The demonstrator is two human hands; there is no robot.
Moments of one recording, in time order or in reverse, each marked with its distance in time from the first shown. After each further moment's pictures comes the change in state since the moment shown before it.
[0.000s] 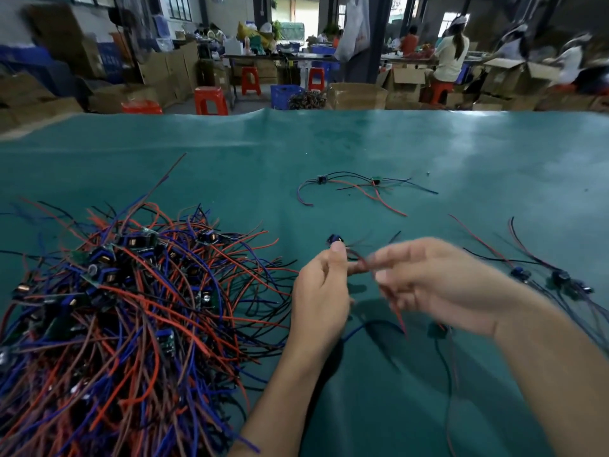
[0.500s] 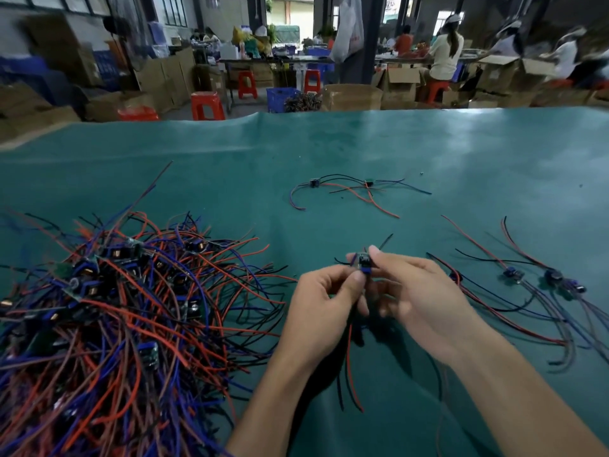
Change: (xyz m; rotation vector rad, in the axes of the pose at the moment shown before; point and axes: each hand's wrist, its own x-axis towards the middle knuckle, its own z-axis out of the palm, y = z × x) left_hand -0.005 -0.001 -0.002 -0.006 -0.275 0.114; right_hand 0.011 0.036 0.016 0.109 0.379 -0.204
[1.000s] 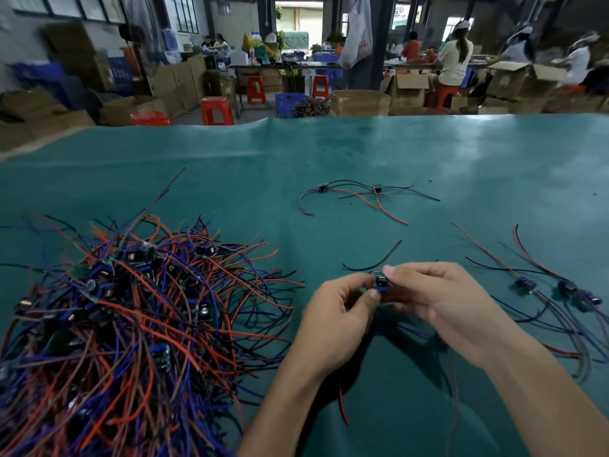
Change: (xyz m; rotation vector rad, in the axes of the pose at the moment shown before) left_hand 0.002 -0.008 0.001 0.132 -0.085 0.011; right_hand -0.002 -0.011 -0.019 -0.062 -0.034 0.014
